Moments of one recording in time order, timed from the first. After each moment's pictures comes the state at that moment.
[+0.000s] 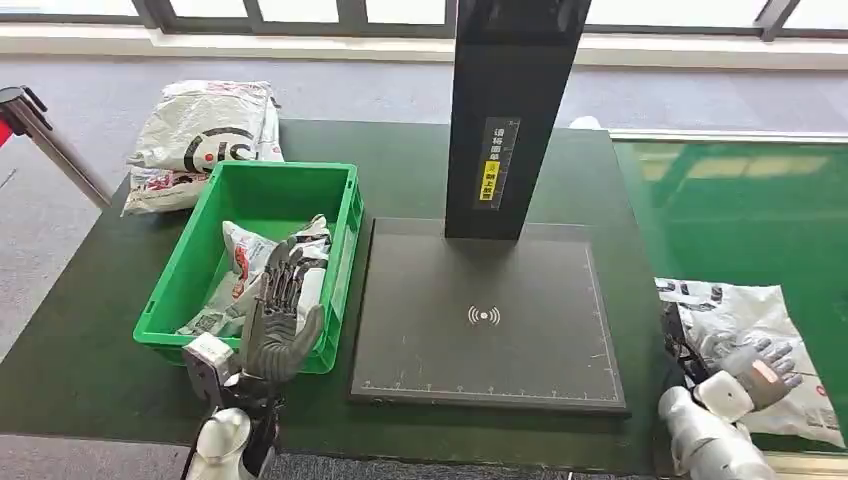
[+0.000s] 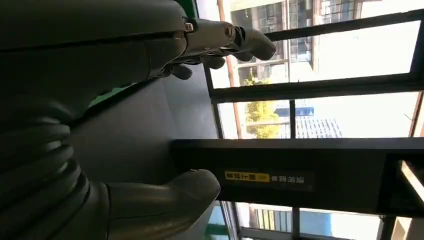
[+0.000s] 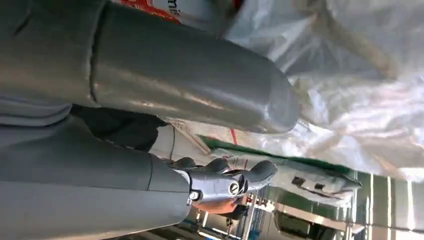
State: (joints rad) left arm -0.02 -0.25 -0.01 -1.40 -0.09 -0.25 -0.70; right arm -0.58 -0.16 -0.53 -0.29 1.57 -0.55 0.52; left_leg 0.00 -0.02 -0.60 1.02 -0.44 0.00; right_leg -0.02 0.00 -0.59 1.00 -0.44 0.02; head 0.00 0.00
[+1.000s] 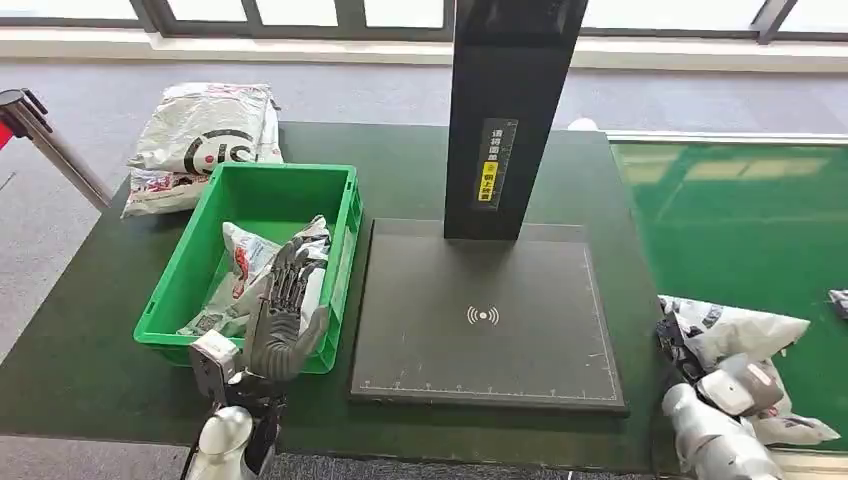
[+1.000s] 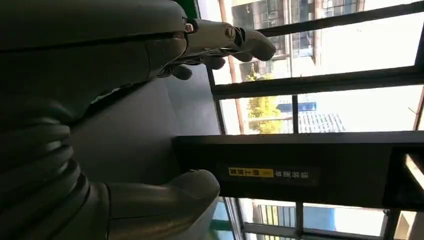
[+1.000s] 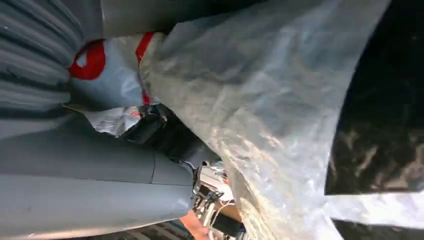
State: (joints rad) left arm -0.04 -0.25 -0.01 -1.37 -0.10 -0.26 -0.70; right arm -0.59 -0.17 -0.53 -0.28 1.57 -0.40 0.55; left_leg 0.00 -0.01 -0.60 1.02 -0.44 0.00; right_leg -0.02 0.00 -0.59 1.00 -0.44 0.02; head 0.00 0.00
